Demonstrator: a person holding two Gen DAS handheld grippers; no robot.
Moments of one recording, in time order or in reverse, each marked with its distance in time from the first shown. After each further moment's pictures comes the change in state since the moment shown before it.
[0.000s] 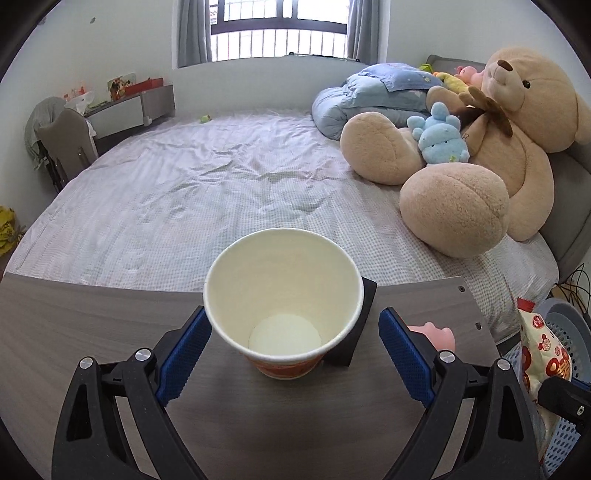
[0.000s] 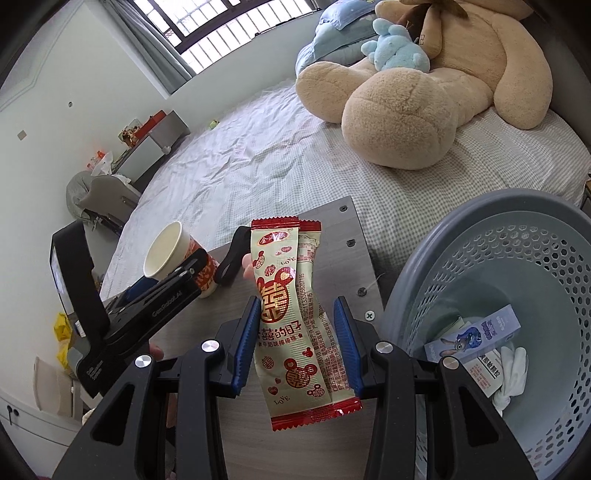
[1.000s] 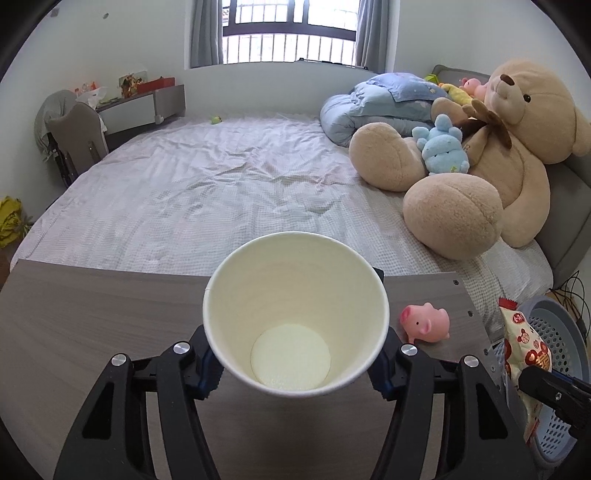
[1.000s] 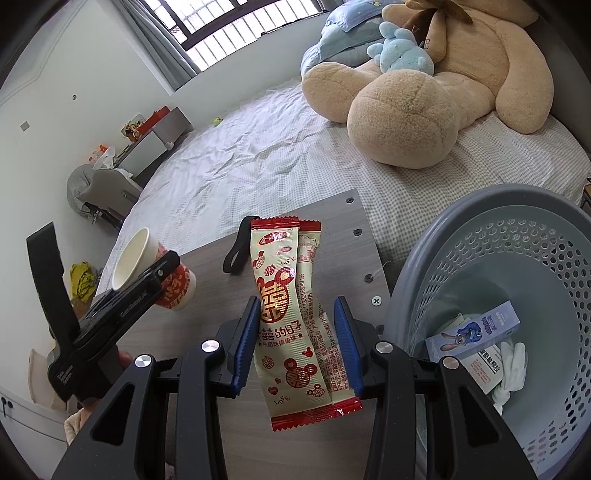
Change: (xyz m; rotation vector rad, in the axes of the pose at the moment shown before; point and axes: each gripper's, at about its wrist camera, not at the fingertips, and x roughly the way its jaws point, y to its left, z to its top) left arm -0.044 0.027 -0.014 -0.033 -0.015 -0.002; right arm -0.005 0.012 -0.013 -0.033 -0.008 -0.008
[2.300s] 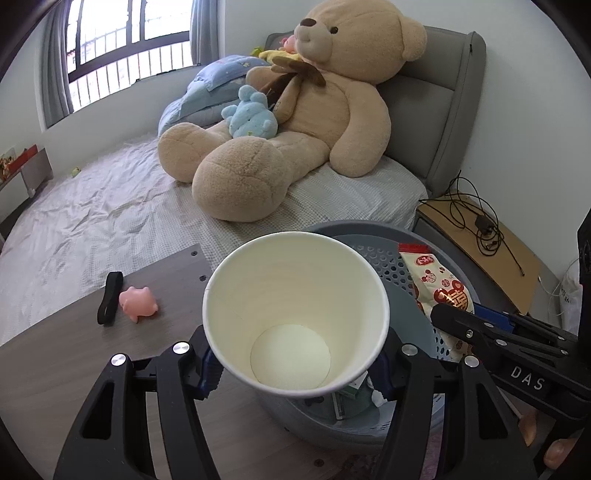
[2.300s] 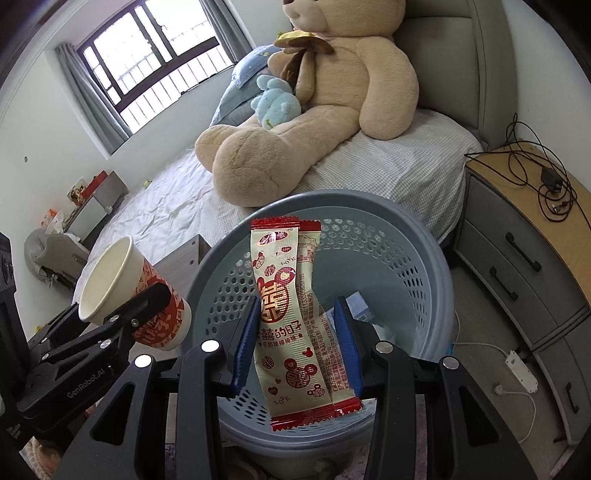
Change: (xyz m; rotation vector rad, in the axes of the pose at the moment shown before) left arm -0.075 -0.226 -0.050 0.398 0.055 -0.364; right arm -0.125 -0.152 -0.051 0.183 -0.183 -0.206
